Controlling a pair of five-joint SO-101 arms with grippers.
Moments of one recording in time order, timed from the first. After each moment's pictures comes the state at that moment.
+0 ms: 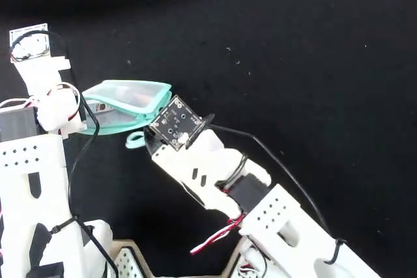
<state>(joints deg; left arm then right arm) -17.2 -36.2 23.6 79.2 1.7 -43.6 -54.5 63.6 27.6 8.0</state>
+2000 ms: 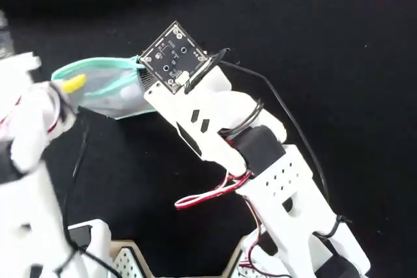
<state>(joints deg) -21.4 -48.8 9.6 85.1 4.6 -37.2 -36.3 20.3 42.2 16.6</state>
